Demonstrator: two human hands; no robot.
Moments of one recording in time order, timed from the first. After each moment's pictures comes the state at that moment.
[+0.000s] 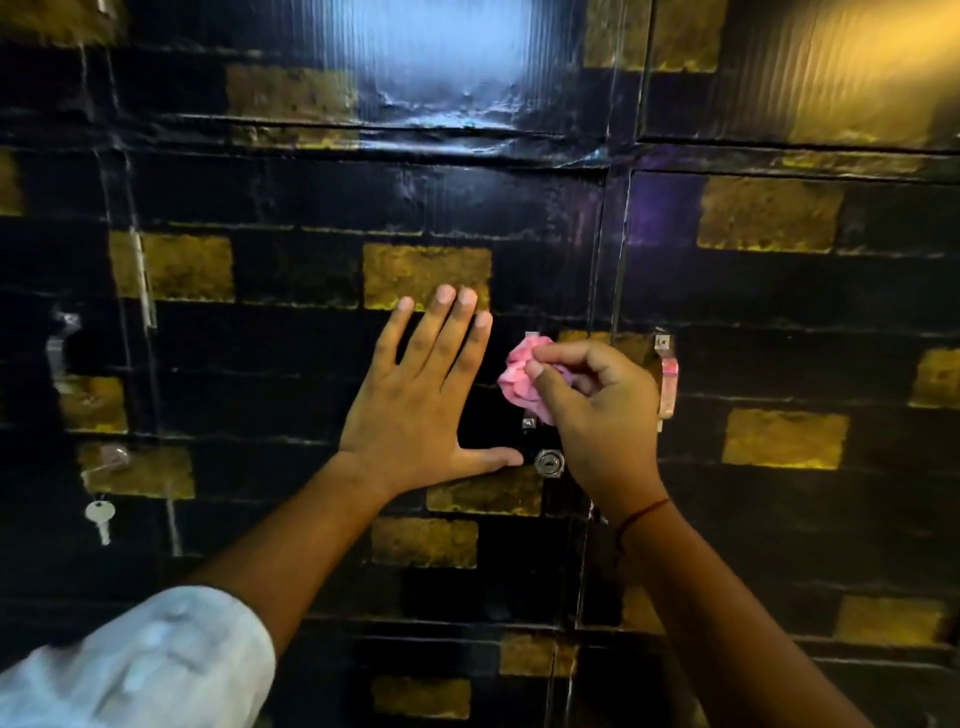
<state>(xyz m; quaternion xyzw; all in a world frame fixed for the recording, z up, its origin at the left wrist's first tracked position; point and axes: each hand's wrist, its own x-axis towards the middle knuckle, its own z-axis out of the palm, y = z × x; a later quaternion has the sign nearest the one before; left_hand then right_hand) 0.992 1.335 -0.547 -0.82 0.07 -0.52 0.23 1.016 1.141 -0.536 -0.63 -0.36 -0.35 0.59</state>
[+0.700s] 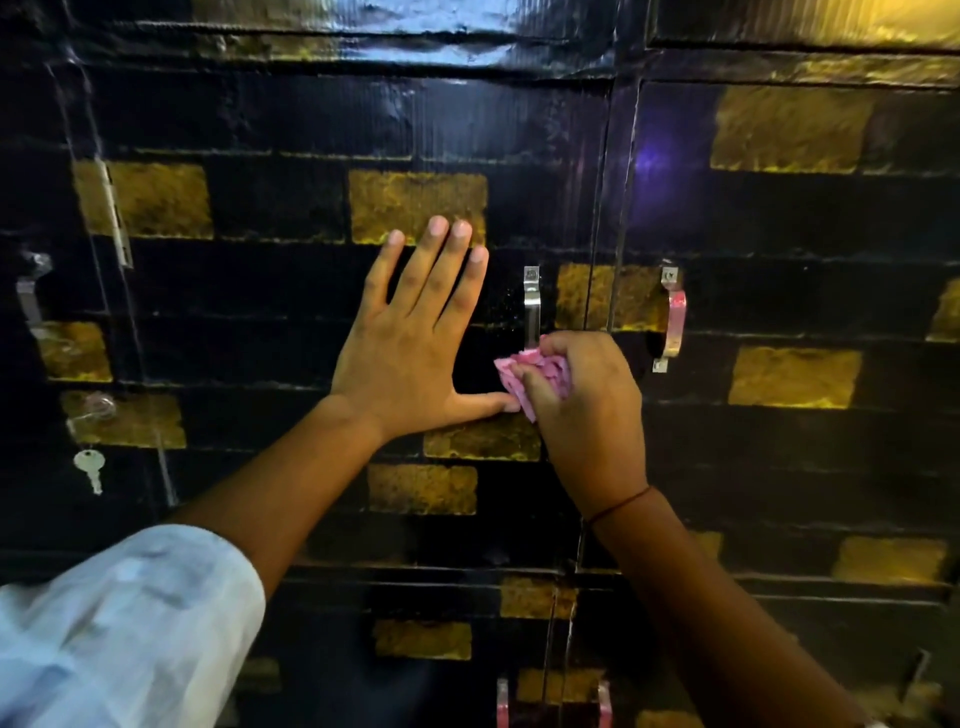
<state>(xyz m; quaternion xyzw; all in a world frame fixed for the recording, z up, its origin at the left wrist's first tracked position) 0.991 1.335 -0.547 -0.81 0.08 -0.53 0.23 1.018 1.146 -0.582 -0.72 -0.31 -0.47 0.39</state>
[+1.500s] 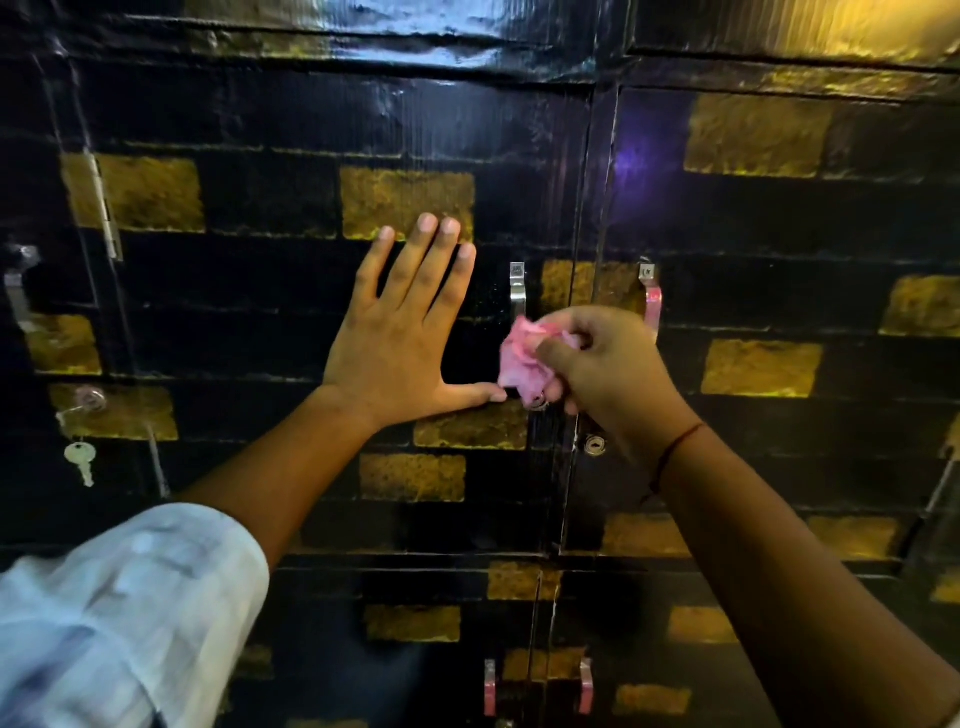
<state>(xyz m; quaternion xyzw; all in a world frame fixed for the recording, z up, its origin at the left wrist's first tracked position) 0.991 1.336 -0.546 -0.82 0.07 -0.52 0.23 1.005 1.117 -0.536 -0.76 -0.32 -0.17 0.55</state>
